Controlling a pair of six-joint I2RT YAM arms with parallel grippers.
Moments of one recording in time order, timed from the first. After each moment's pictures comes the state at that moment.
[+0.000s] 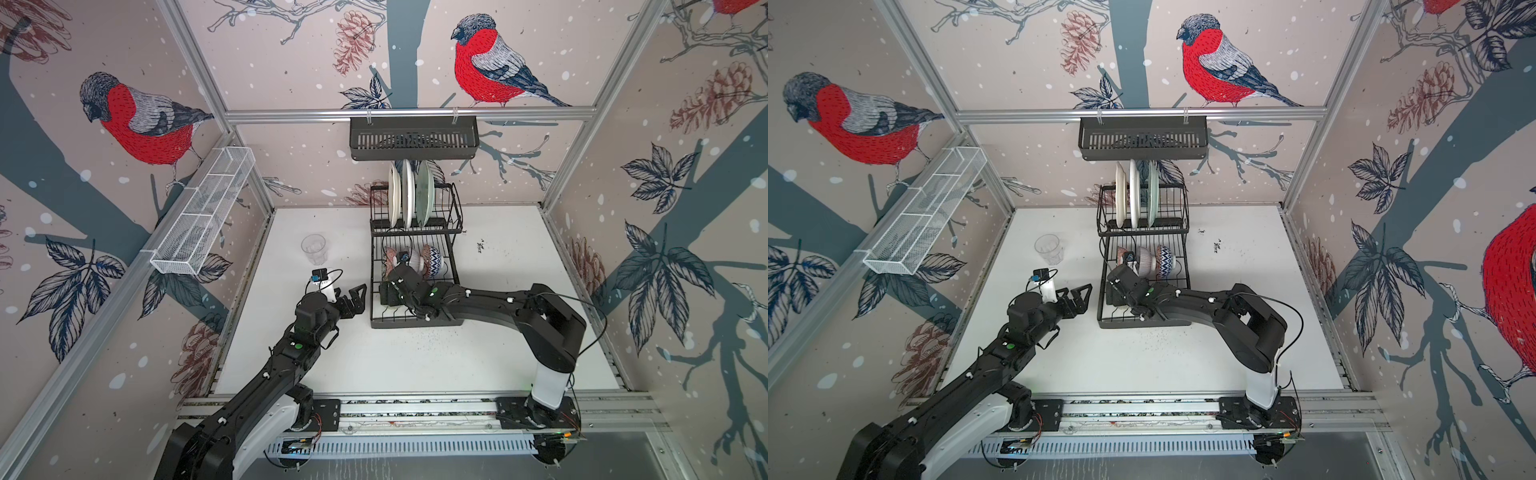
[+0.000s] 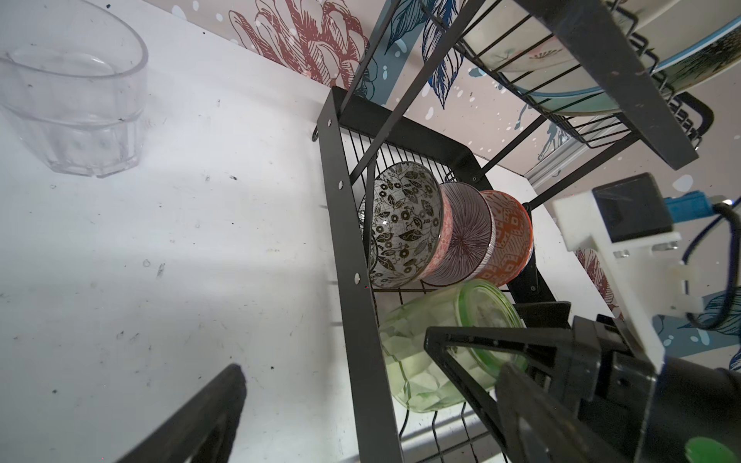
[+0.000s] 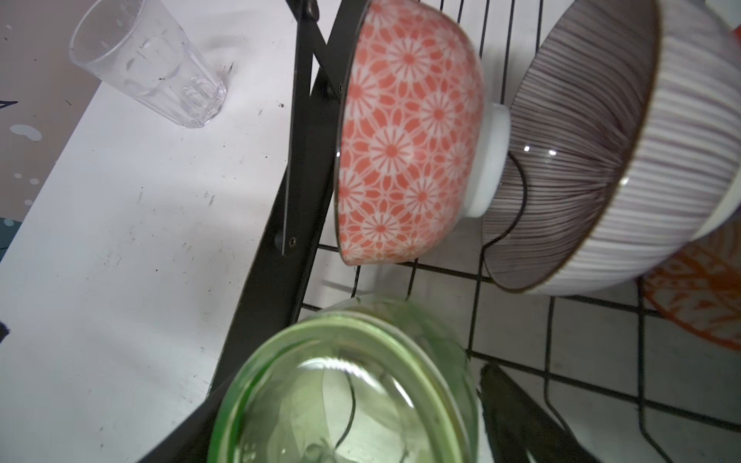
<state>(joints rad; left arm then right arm) -0.37 0.84 0.28 0.21 0.07 -0.54 0.98 1.85 1.19 -0.11 0.26 0.65</state>
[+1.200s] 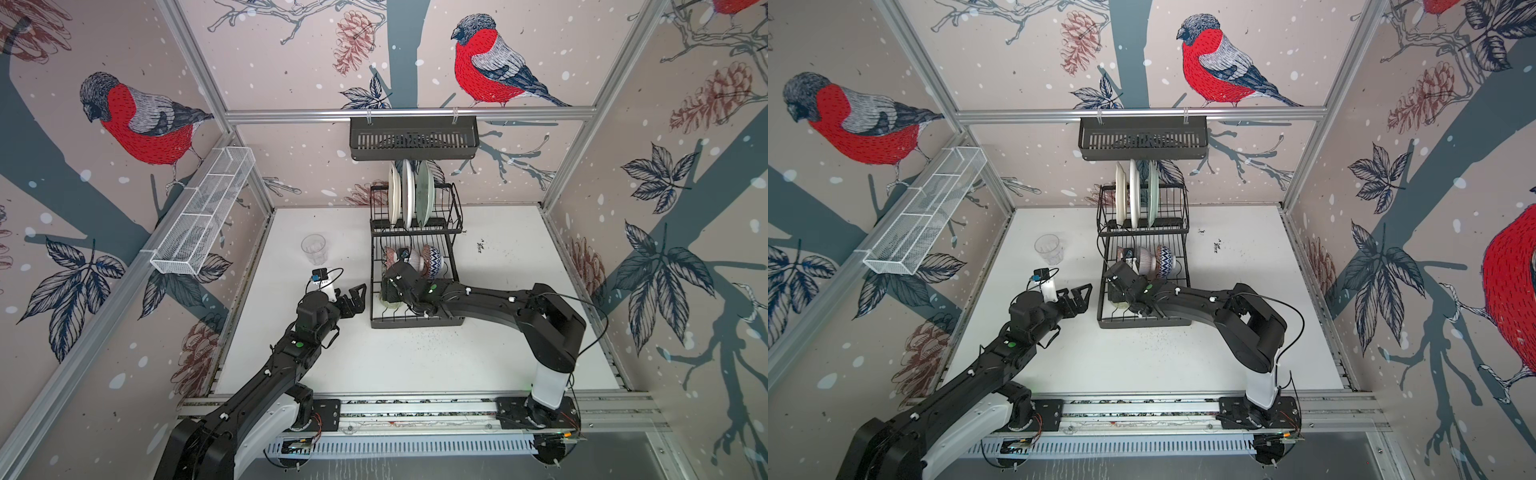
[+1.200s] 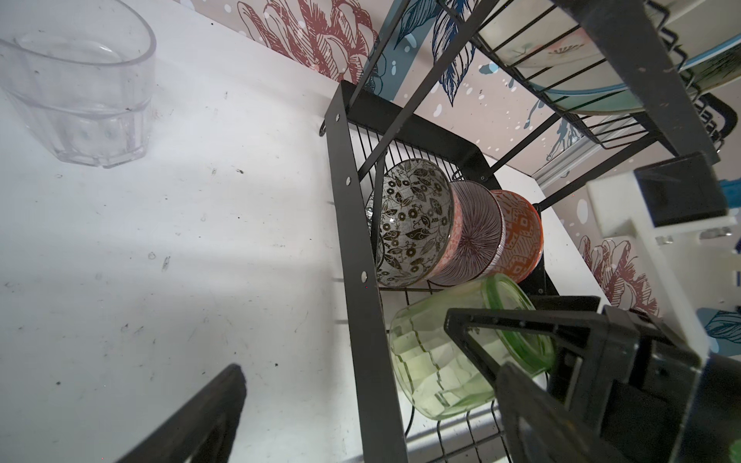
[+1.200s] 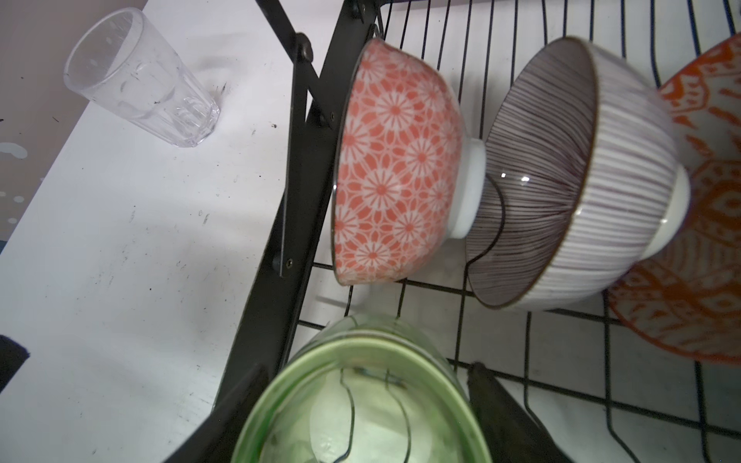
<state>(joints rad) -0.37 0.87 0.29 0.21 0.06 -0.55 0.99 1.84 1.23 -0.16 0.30 0.65</state>
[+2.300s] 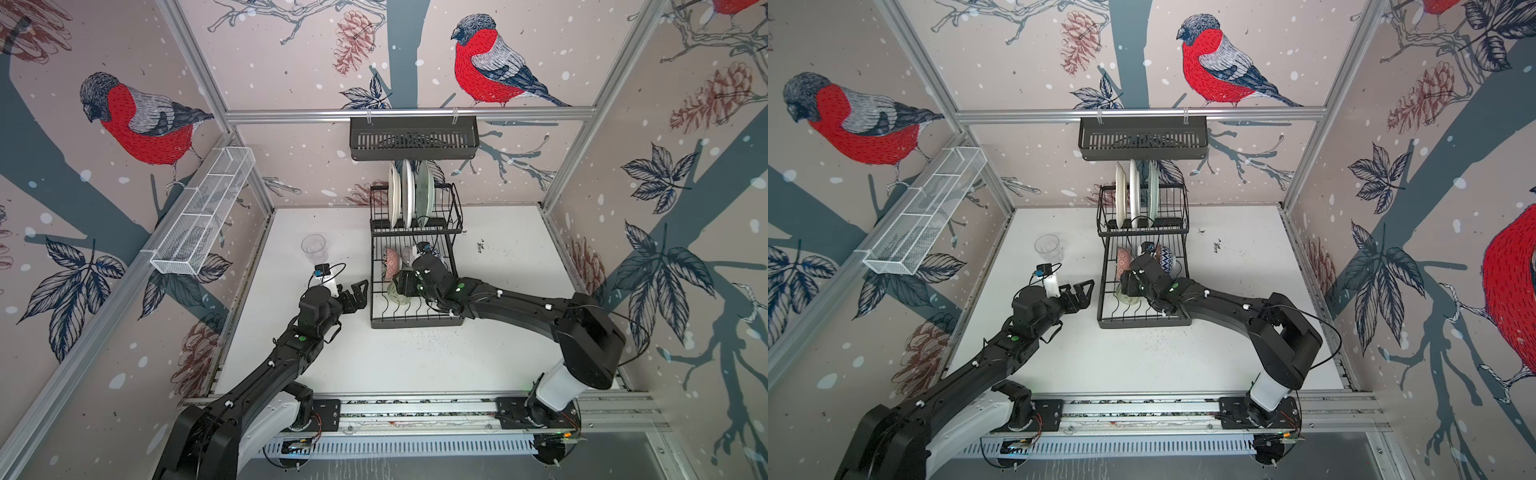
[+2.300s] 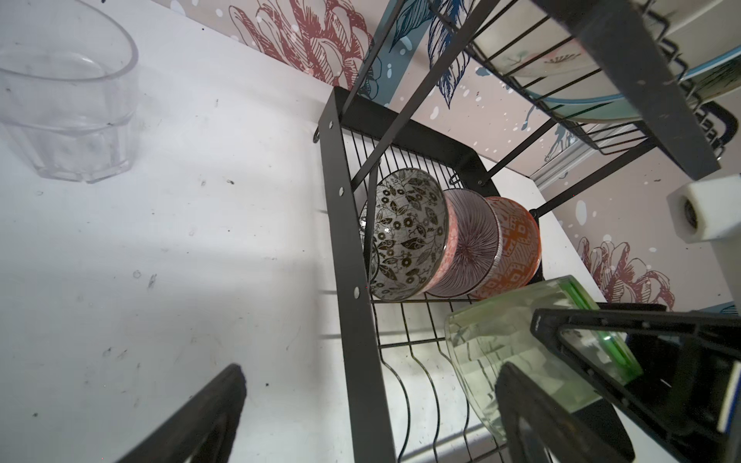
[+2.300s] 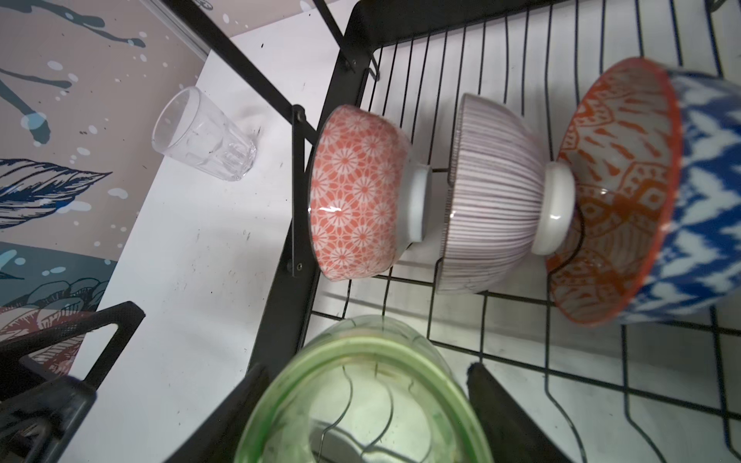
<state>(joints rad) -0.37 0.94 0.33 0.26 0.08 -0.55 0.89 1.63 1.05 -0.07 0.15 0.68</state>
